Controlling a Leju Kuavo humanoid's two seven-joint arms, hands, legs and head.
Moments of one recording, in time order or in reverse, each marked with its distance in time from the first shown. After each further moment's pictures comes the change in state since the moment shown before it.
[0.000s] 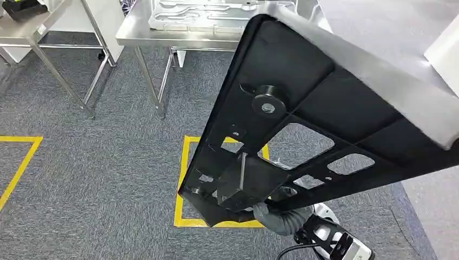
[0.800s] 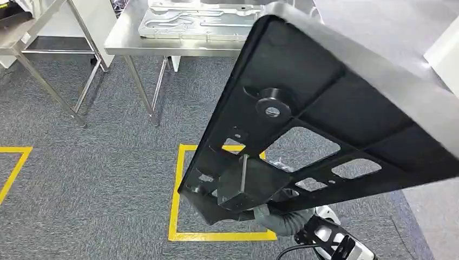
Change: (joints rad) left arm -0.009 0.010 0.002 -0.002 -0.009 -0.004 -0.002; right arm 0.003 0.000 -0.001 -0.013 0.007 -0.004 0.000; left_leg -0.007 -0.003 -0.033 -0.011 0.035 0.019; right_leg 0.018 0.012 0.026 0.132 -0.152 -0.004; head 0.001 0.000
